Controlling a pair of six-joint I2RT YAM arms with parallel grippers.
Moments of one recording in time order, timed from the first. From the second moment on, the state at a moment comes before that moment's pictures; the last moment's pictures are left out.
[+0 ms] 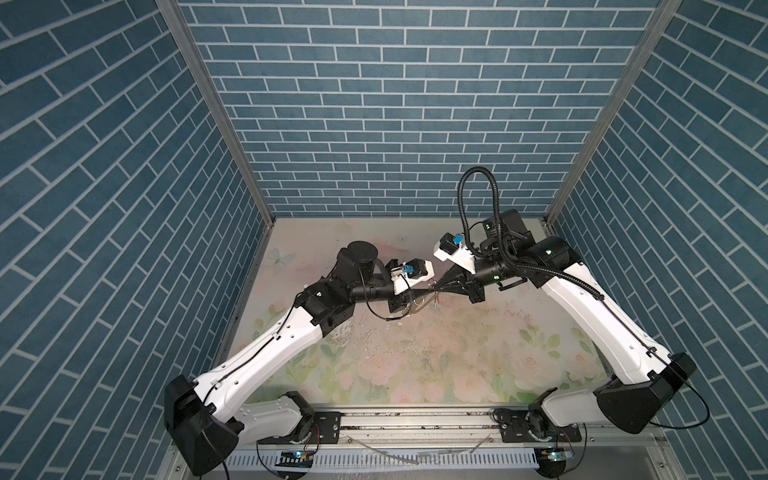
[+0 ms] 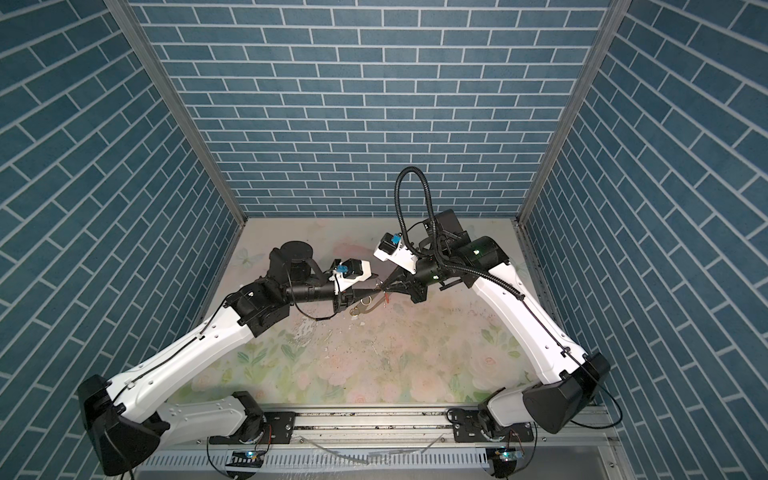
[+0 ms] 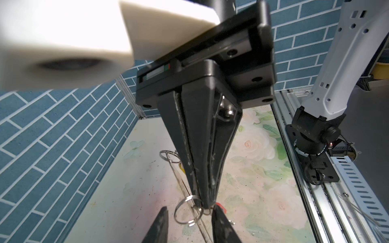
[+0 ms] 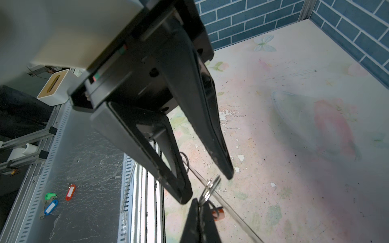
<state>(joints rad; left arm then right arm) -0.72 1.20 1.14 -0.27 0.56 0.47 0.62 1.41 1.60 -1.10 -0.79 -0.50</state>
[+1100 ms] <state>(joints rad) -0.61 1.35 1.37 -0.58 0.90 0.55 0.62 1.39 1.57 -1.08 -0.84 -0.53</state>
